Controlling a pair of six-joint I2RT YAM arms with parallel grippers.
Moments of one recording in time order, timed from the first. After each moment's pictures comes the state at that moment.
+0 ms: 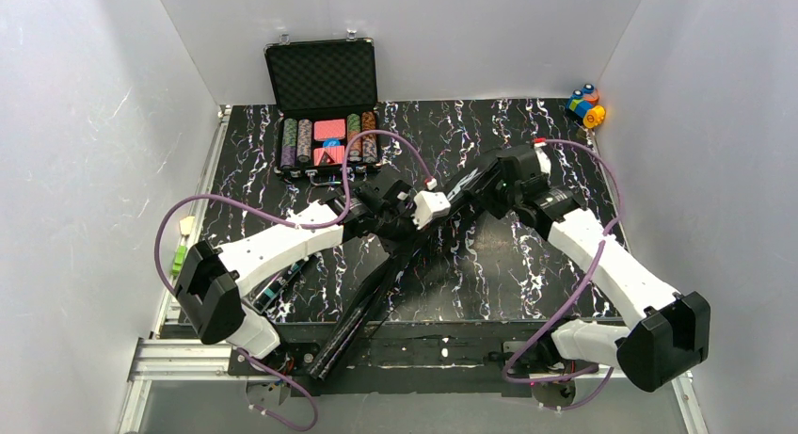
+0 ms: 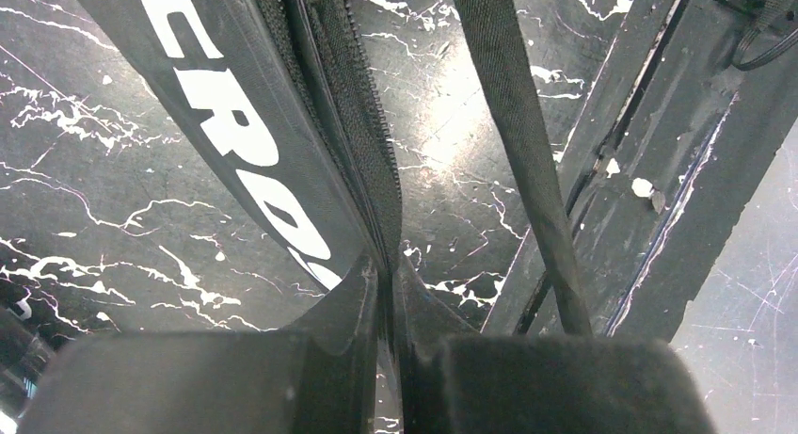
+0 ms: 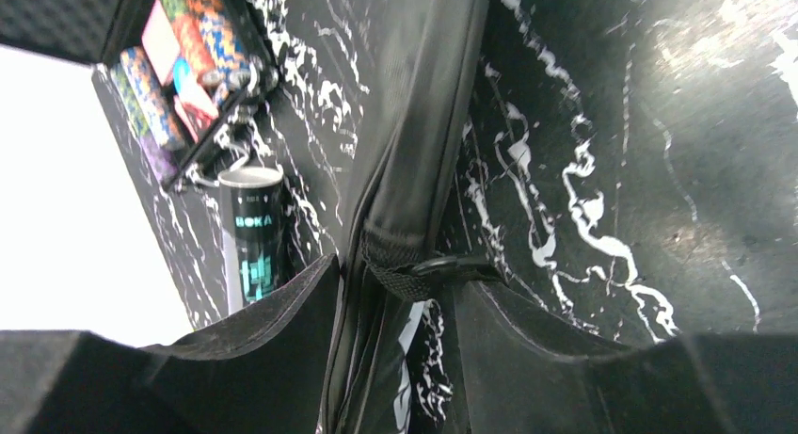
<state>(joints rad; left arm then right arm) -0.89 1.50 1.24 -0.68 0.27 0.20 0.51 1.20 1.03 -0.56 0.15 1.09</state>
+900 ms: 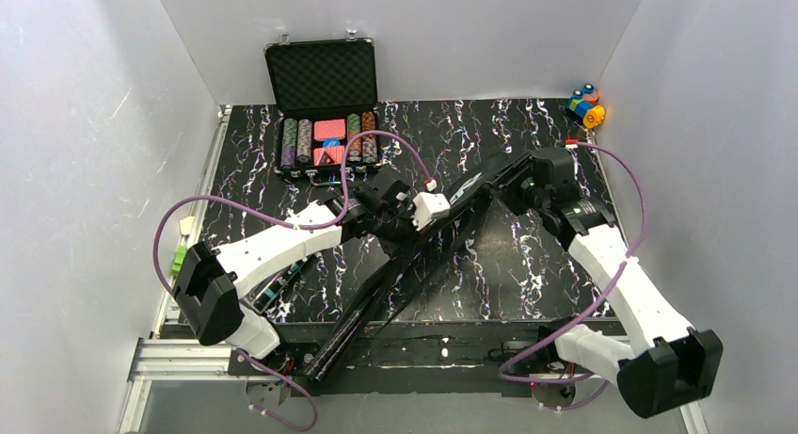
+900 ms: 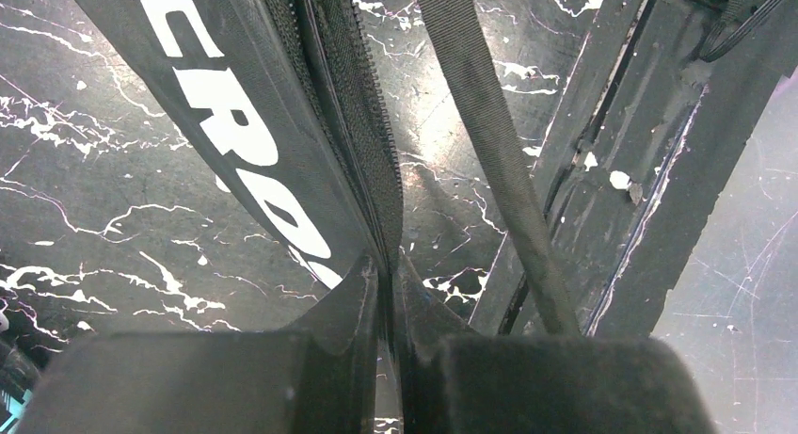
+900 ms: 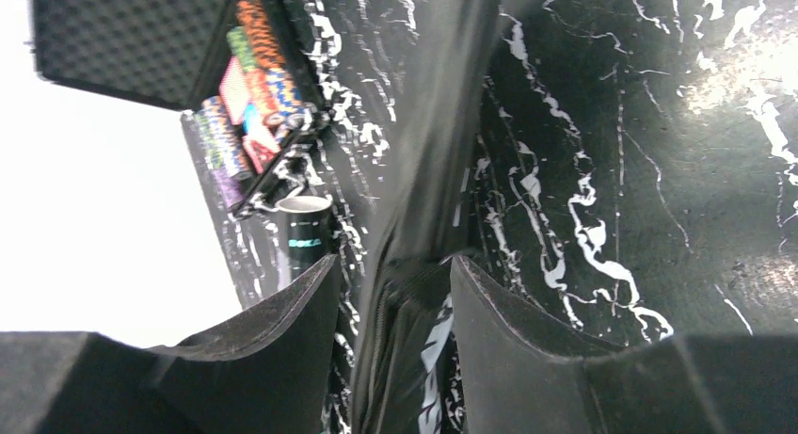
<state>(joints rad) -0.89 1.49 1.24 -0.69 0.31 0.20 0.33 1.09 0.97 -0.51 0.04 1.07</state>
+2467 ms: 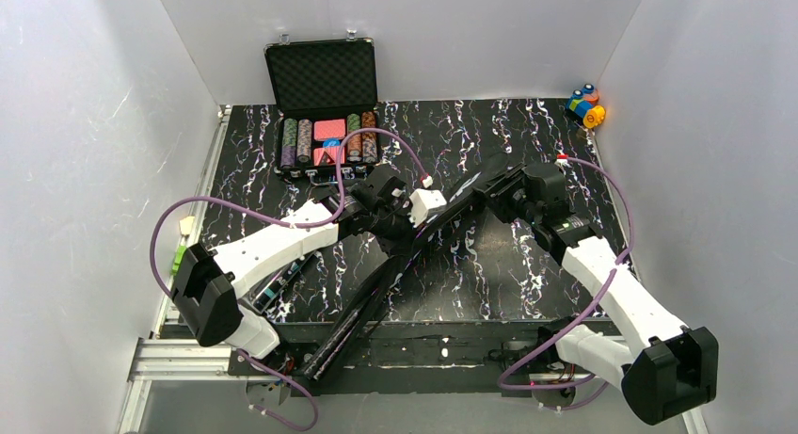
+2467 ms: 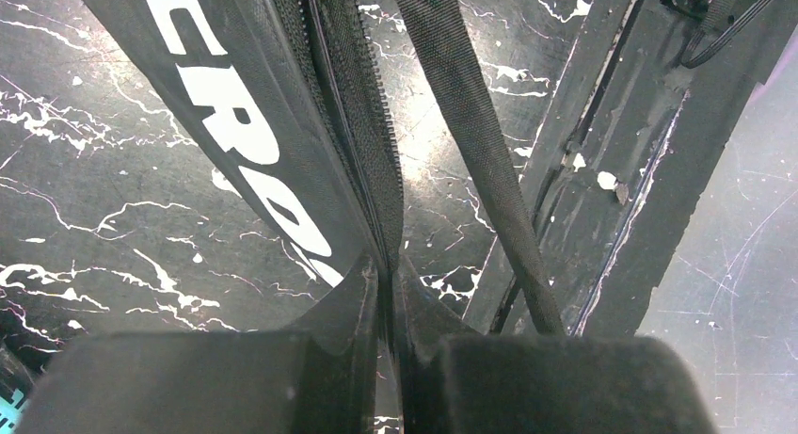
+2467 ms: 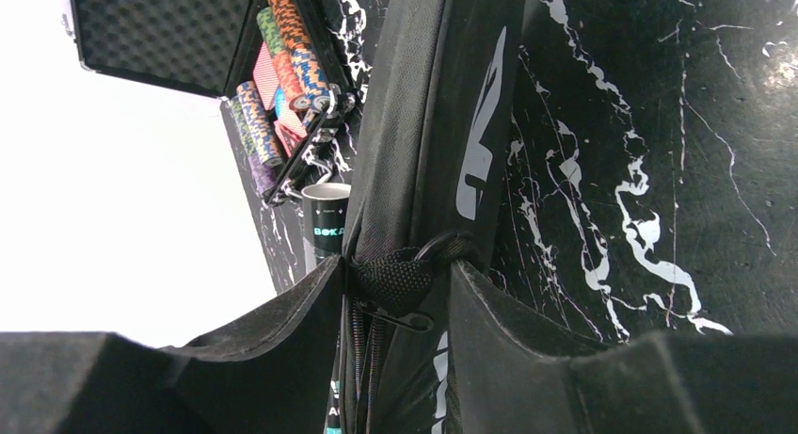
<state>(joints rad) -0.86 1.48 1.24 -0.70 0.35 0.19 0.38 1.03 0.80 -0.31 0.01 1.17</state>
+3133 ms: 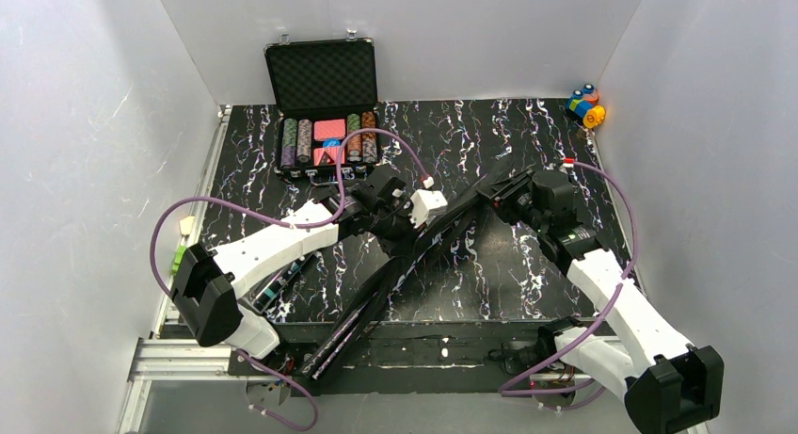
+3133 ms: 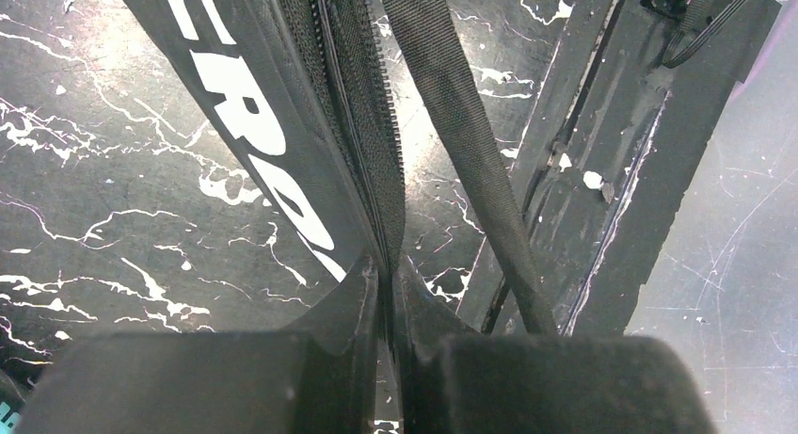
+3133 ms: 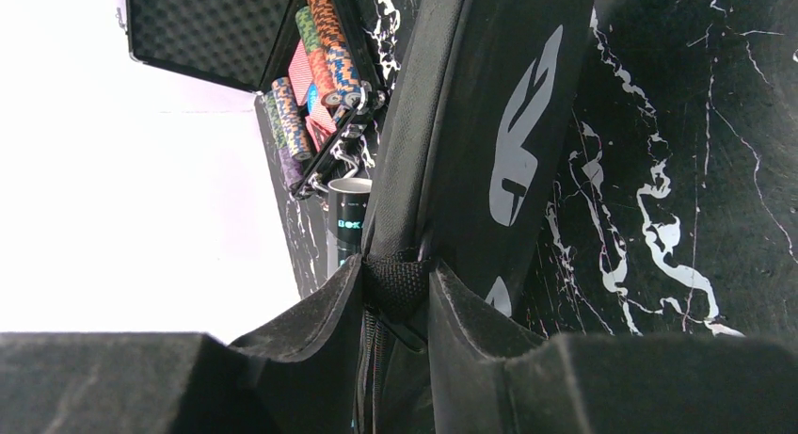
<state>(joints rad) -0.86 1.48 1.24 -0.69 0.37 0.19 0.36 0.96 0.74 -0.25 -0.02 1.17</state>
